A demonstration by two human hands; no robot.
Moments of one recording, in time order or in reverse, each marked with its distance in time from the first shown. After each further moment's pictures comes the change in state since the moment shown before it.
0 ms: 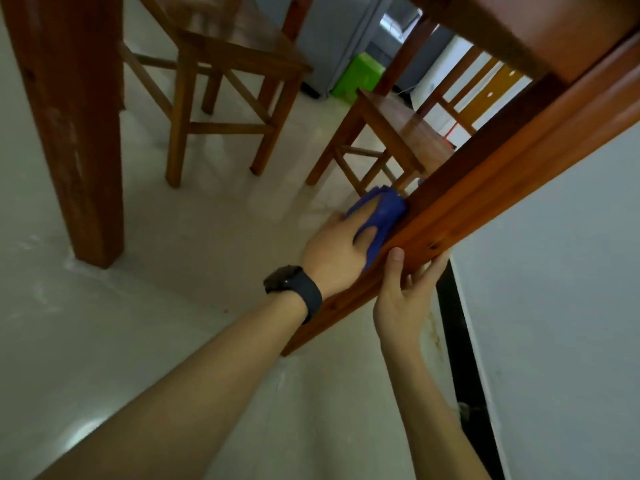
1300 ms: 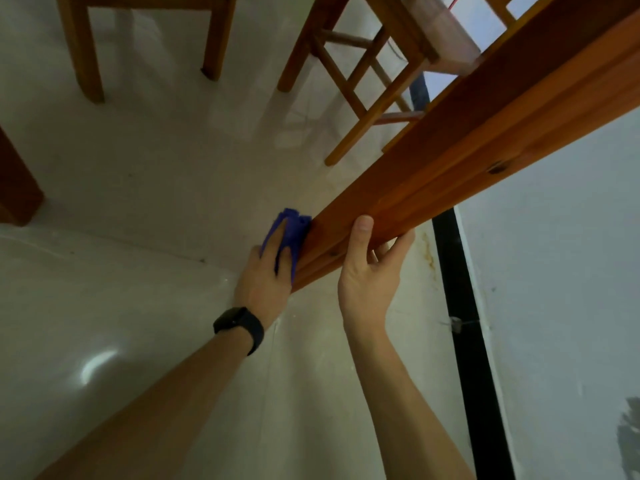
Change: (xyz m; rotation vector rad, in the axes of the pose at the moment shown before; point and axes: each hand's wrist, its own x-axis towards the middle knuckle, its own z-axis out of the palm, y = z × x) left_hand -0.077 -0.192 0.079 -0.015 -0.035 -0.385; right_hand -0.034 0.067 0.049 -0.028 0.105 0.331
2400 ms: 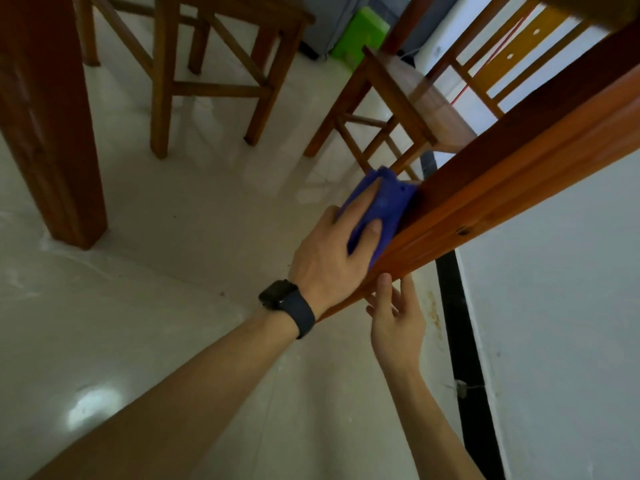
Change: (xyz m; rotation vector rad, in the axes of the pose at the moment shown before) left_hand -0.001 0.160 -0.059 -0.007 0.143 0.483; right_hand 0.009 -0.002 -0.050 -0.200 -0.184 -0.148
